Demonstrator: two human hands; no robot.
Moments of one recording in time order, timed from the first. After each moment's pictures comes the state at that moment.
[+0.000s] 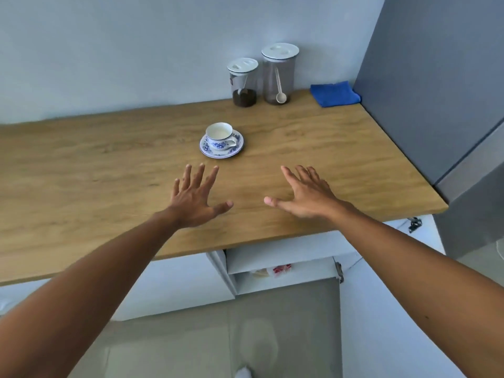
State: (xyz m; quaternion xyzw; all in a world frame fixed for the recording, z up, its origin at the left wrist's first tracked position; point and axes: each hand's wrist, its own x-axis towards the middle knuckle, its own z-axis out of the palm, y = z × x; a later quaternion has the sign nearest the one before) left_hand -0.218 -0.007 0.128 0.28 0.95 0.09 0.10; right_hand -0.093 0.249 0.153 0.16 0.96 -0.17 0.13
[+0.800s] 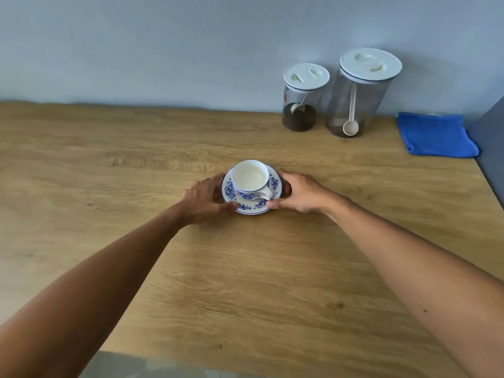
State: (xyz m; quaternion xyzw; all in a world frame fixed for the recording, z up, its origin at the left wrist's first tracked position) left_hand -0.412 0.034 0.095 0.16 0.94 0.26 0.18; right_hand -0.375 0.301 0.110 -0.03 0.94 -0.31 0.16
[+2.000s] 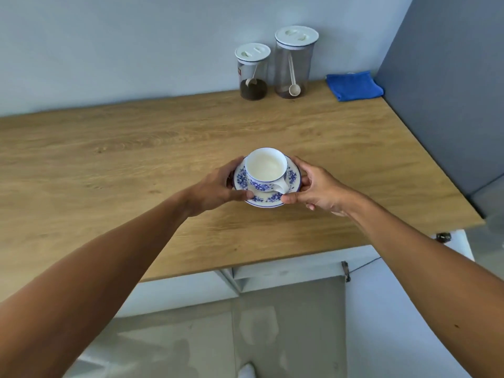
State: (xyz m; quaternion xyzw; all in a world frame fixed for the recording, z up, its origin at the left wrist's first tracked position) left_hand -0.256 0.034 0.159 0.34 0.75 0.46 0.33; right_hand -0.142 0.268 0.146 0.09 0.77 -0.63 0.09
